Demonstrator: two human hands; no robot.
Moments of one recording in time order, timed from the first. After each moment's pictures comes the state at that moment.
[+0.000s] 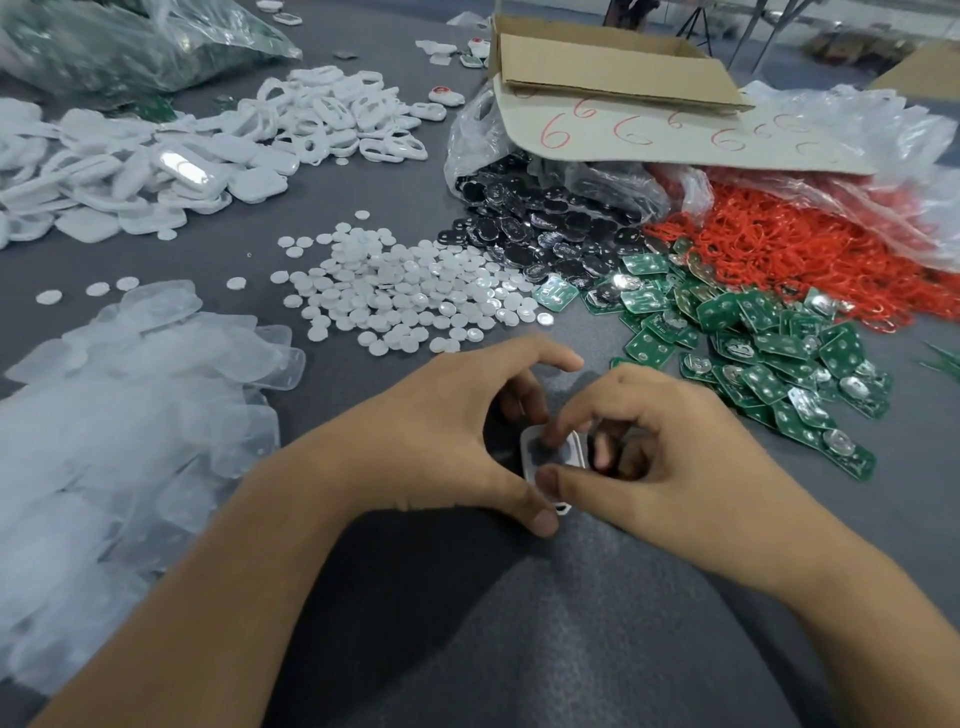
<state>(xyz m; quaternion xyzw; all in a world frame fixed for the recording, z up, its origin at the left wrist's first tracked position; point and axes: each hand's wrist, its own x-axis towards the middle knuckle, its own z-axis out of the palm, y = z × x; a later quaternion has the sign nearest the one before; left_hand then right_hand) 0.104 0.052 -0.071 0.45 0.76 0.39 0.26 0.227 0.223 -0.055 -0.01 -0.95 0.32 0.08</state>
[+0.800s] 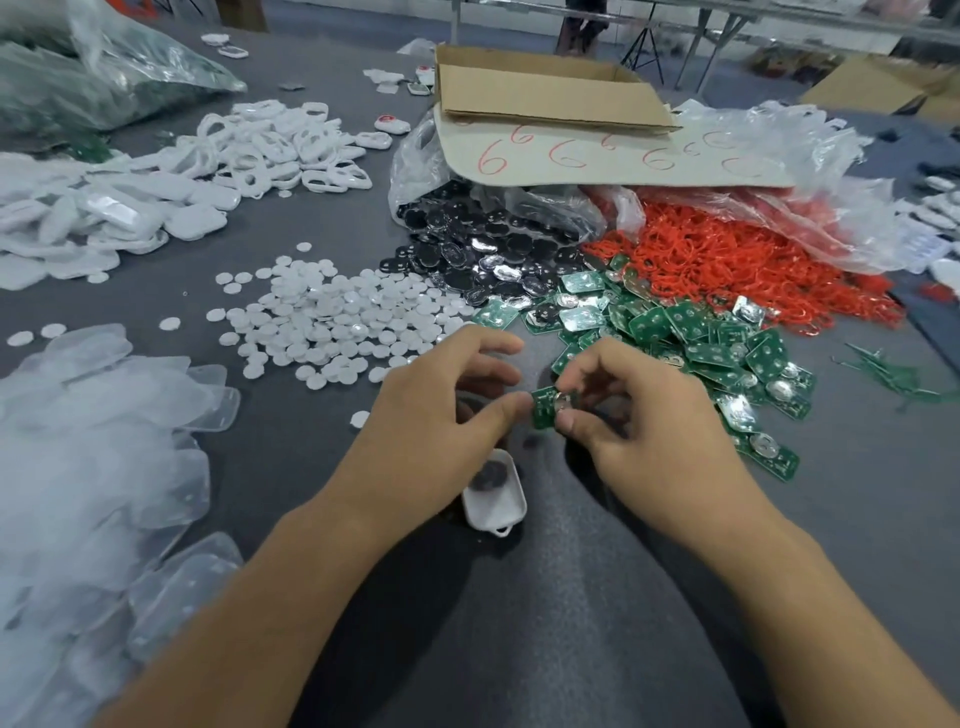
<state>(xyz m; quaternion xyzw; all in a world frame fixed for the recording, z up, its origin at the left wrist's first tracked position) 0.121 0.091 -0.081 0.34 0.77 0.53 0.11 0.220 0.257 -0.068 -0.16 -0.92 0.32 0.18</state>
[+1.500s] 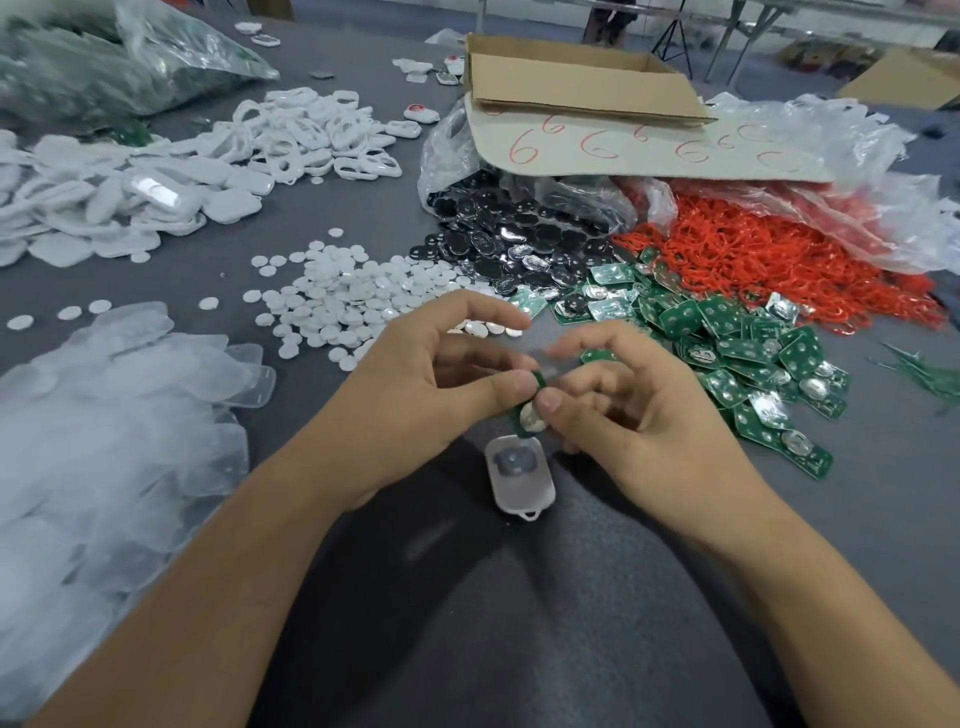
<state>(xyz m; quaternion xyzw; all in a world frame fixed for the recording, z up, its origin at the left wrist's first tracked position) 0.106 0.065 -0.067 0.32 0.67 0.62 0.24 0.217 0.231 -0.064 -0.03 -0.77 0.62 0.14</state>
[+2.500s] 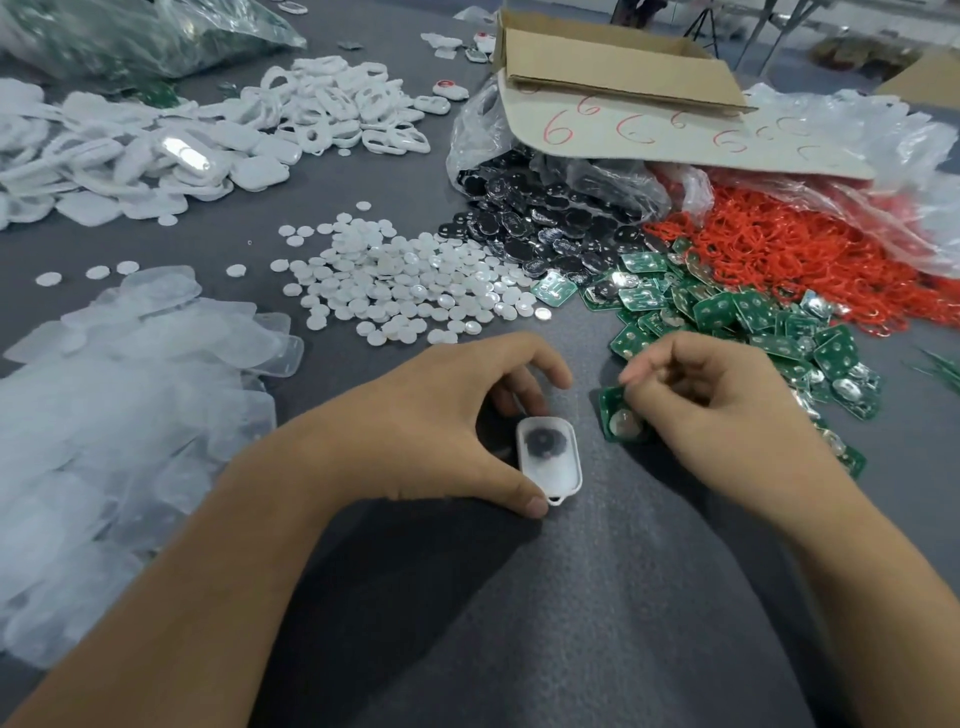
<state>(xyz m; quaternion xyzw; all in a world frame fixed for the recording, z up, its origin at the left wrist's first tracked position) 0.107 0.048 -0.063 0.45 0.77 0.37 0.25 0.218 0.259 -0.071 -0.18 -0.88 0.40 0.15</state>
